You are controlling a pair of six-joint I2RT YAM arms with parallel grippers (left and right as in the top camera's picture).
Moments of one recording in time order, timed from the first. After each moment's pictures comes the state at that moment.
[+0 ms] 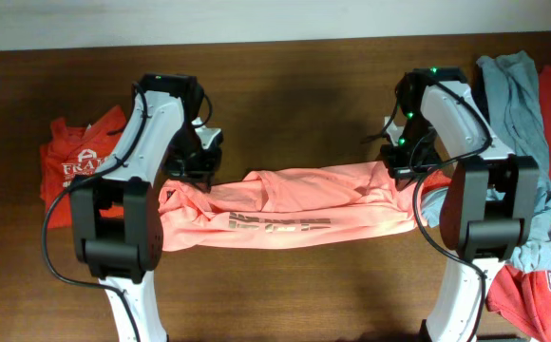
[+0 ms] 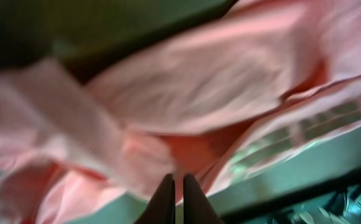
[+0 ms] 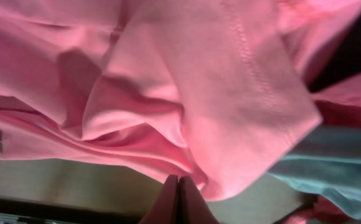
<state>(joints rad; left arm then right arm) -0.18 2.14 1.80 -1.47 0.21 0.06 0.01 2.16 1.73 -1.48 -0.07 -0.11</state>
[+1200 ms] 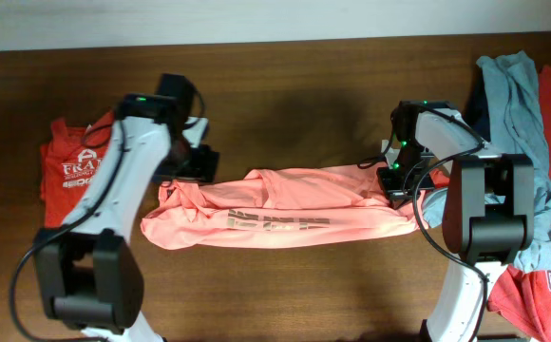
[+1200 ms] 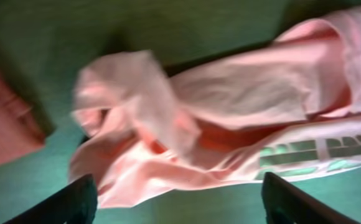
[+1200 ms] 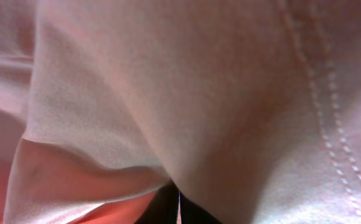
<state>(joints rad) -0.15 1.84 1.57 -1.25 0.04 -0.03 0.00 2.14 1.47 -1.22 -0.05 -0.08</state>
